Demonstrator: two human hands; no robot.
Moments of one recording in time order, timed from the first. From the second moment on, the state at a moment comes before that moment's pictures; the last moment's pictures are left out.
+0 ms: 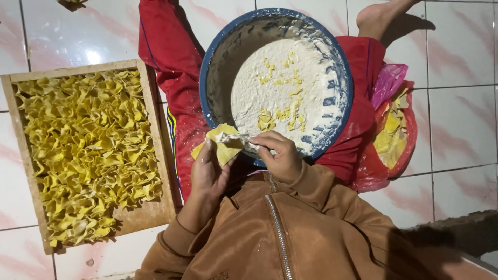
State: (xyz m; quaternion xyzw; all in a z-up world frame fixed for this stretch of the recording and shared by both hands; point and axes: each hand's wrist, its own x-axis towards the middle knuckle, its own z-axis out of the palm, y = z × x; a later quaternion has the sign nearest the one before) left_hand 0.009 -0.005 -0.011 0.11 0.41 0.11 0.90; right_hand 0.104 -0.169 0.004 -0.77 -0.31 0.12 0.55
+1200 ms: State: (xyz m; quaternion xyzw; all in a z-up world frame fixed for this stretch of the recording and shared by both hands) left_hand -0.007 0.004 0.010 0.39 0.26 0.03 0.88; right_hand 0.118 -0.148 0.013 -0.72 -0.44 0.06 0.53
